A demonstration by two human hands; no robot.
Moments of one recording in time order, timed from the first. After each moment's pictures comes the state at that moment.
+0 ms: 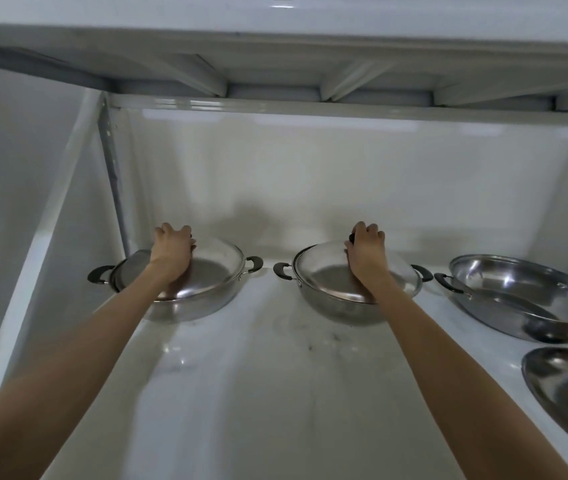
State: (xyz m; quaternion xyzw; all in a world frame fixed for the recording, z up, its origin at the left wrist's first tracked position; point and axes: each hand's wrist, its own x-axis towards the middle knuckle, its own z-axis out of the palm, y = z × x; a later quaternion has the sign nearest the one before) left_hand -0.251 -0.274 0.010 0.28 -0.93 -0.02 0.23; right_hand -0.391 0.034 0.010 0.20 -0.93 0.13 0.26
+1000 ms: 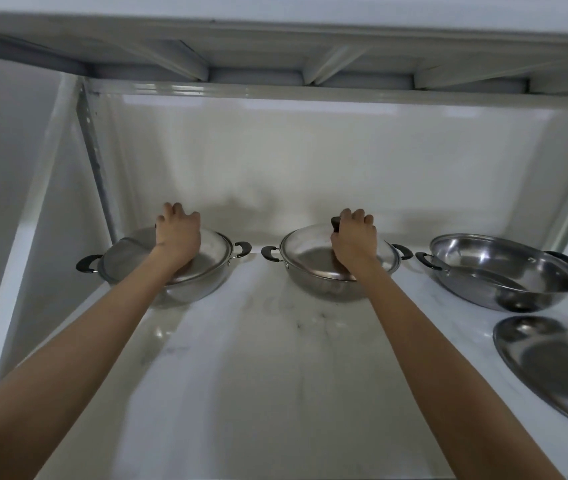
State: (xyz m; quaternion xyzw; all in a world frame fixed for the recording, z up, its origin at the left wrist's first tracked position) left_hand -0.242 -0.227 0.028 0.25 -0.94 0.08 0.20; right_hand -0.357 0.041 0.015 0.15 -0.94 0.15 0.26
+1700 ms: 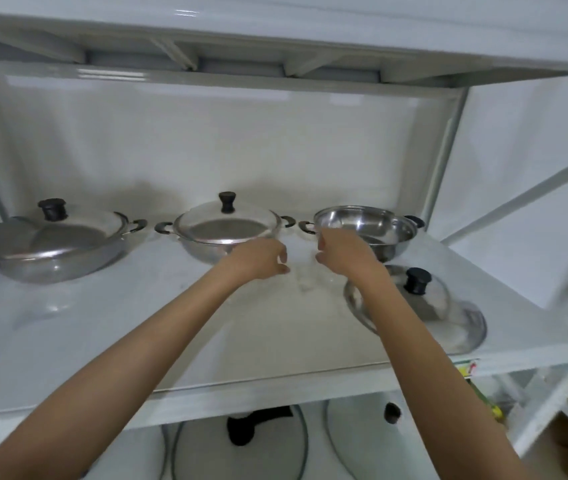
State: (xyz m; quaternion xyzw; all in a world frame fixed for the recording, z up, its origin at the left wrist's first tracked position) left_hand -0.224 0.123 0.021 -0.03 -1.00 -0.06 0.02; right_hand -0.270 0.277 0.017 0.19 -0.97 0.11 0.11
